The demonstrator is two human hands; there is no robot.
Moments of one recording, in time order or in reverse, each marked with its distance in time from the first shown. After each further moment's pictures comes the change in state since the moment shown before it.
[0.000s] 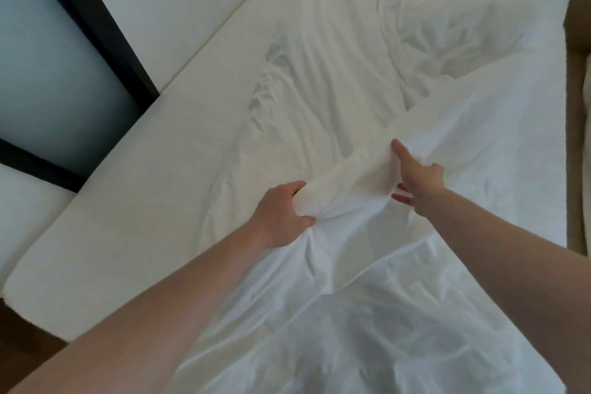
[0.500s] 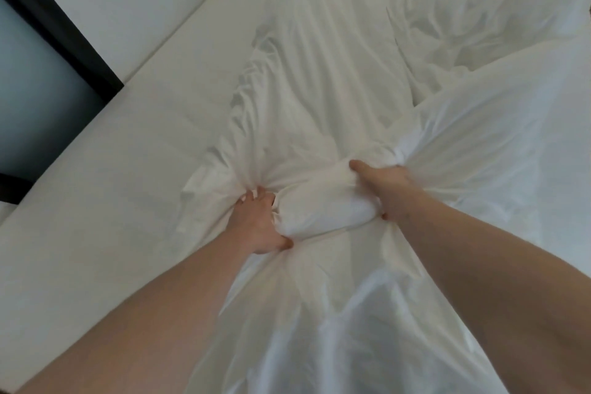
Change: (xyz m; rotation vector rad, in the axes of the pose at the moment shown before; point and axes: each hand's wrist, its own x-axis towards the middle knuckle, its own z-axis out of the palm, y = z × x) left_hand 0.085 -0.076 0.042 0.536 -0.168 -0.239; right_hand 0.111 0.022 0.088 -0.552 -0.003 -0.002
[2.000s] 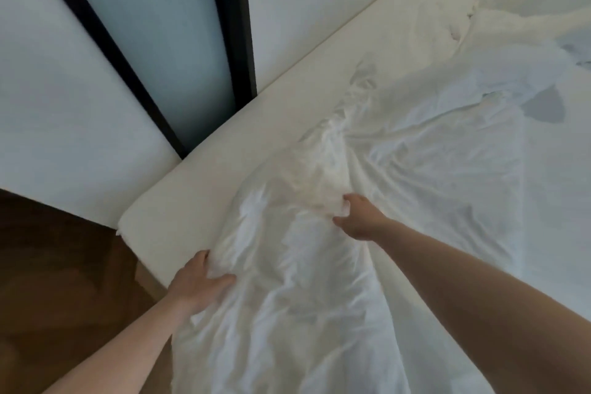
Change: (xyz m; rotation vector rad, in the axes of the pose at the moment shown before) left_hand -0.293 -0.215 0.024 -0.706 0.086 -0.545; right_hand -0.260 0.003 0.072 -0.634 -0.349 -0.732
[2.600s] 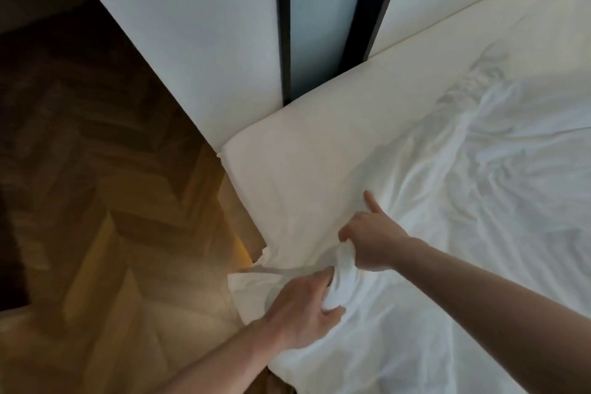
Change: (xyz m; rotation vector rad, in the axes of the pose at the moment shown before) left_hand -0.144 -0.039 0.070 -0.001 -0.025 0.464; right_hand -0.115 -0.114 0.091 -0.878 -0.191 -0.821
